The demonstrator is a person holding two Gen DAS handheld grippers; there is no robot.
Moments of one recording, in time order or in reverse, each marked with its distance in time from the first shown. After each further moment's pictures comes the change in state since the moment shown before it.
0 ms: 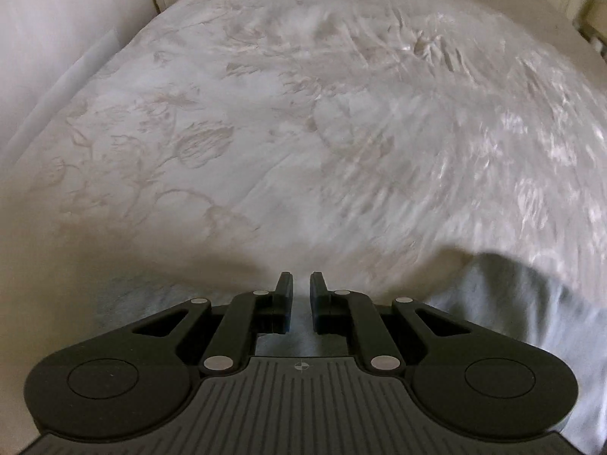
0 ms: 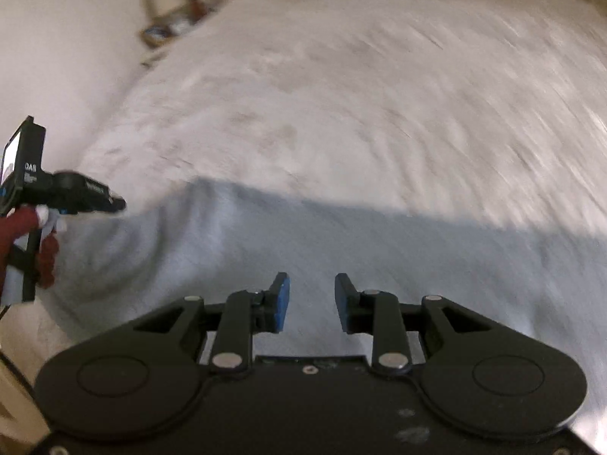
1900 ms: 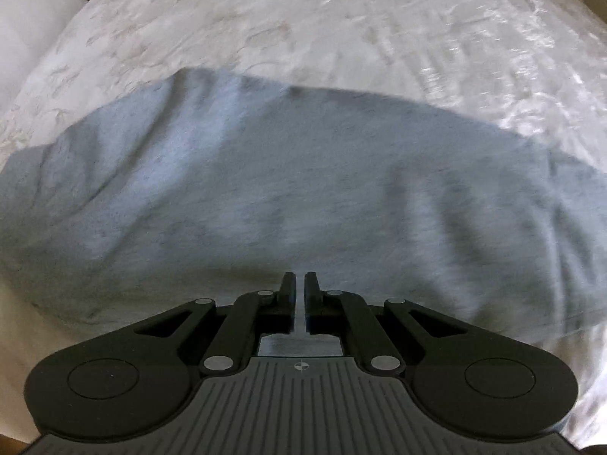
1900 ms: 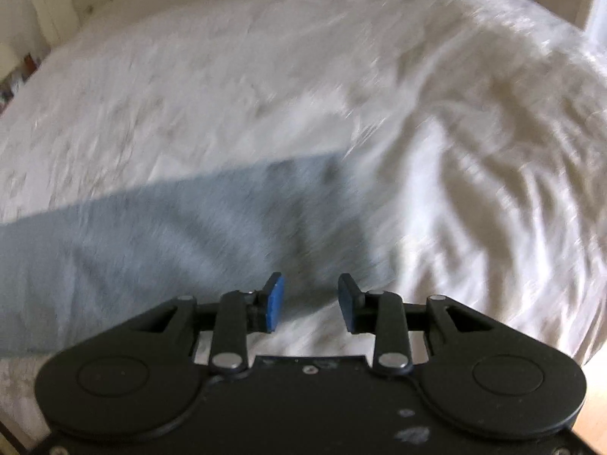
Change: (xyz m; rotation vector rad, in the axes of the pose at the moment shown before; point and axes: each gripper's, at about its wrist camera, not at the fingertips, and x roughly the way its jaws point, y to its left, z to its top) left arm -0.072 -0.259 -0.146 0.149 0.108 -0.012; right arm -0.174 -0.335 -0.115 0.293 -0.033 -0.428
